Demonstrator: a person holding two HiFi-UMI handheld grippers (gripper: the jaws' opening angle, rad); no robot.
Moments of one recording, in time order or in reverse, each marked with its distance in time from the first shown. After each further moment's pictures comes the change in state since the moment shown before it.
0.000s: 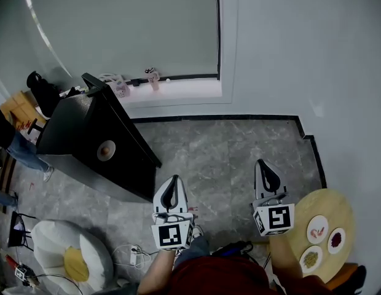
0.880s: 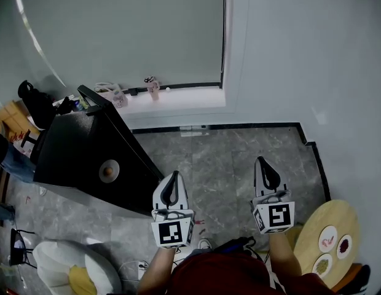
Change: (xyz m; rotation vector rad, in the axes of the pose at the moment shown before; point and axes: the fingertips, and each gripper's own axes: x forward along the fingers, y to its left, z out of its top) left arm 0.111 0.120 0.013 0.006 -0.023 -0.049; right arm 0.147 0.044 0.020 -0.014 -0.016 -0.059
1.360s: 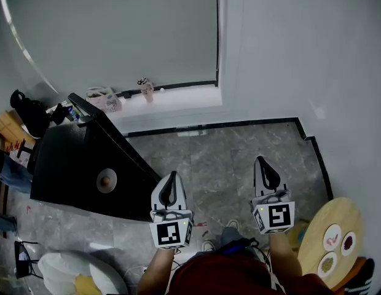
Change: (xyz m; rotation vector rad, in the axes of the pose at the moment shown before) left arm 0.050 0.017 -0.018 -0.018 0.008 -0.044; right arm 0.041 -0.009 -0.021 -0.003 0.023 -0.037
